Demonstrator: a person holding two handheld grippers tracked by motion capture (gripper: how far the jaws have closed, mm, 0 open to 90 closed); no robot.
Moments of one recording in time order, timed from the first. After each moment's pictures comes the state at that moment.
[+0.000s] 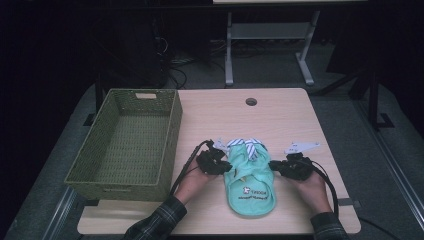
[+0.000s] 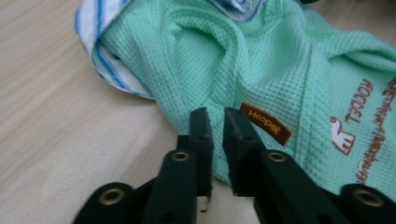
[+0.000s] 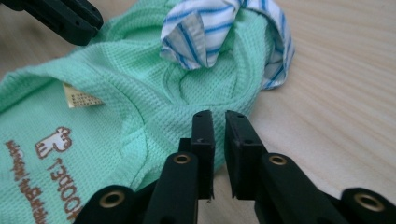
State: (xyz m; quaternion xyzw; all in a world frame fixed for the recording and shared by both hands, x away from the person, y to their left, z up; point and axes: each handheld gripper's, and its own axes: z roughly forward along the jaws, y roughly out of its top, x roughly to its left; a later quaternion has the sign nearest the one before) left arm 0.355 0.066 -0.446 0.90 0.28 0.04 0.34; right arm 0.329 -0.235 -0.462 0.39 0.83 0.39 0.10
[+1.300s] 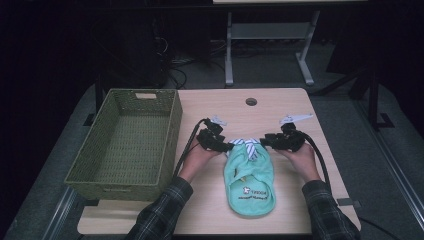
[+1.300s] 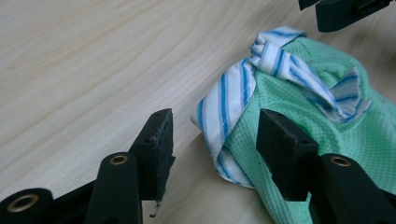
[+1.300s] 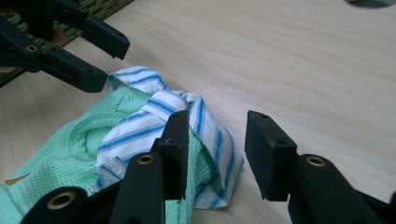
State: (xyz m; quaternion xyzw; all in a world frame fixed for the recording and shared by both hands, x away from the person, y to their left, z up) left arm 0.424 0.062 -0.441 0.87 0.33 0.05 0.36; right arm 0.415 -0.229 -0.448 0.40 0.80 0.44 0.05
